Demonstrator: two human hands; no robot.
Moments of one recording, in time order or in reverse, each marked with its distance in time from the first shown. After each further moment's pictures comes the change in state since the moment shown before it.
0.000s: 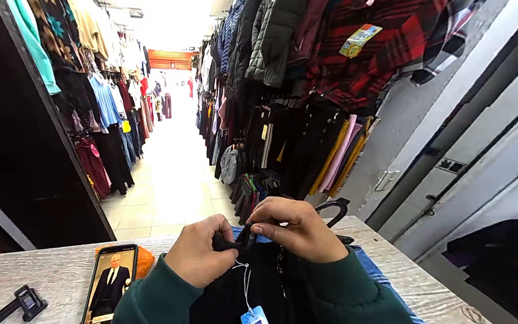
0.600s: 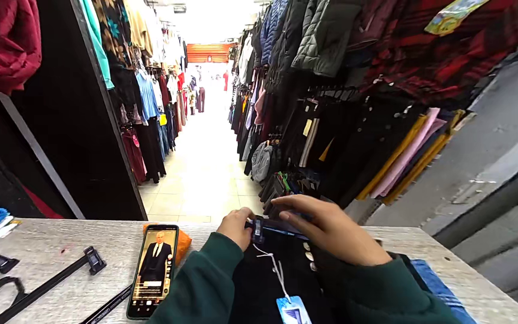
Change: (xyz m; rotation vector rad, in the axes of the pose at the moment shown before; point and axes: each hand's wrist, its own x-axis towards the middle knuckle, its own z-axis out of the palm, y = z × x) left_hand 0.033 -0.054 0.012 0.240 -0.135 -0.257; right_hand 0.000 0.014 0.020 -0.253 -0.132 0.231
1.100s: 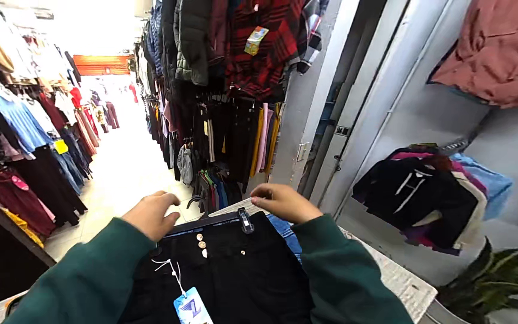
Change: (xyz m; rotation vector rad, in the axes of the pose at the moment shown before) left_hand 0.017 0.112 -0.025 0.467 -0.096 0.349; right_hand -0.107 0.043 -0.122 -0.023 0.089 0.722
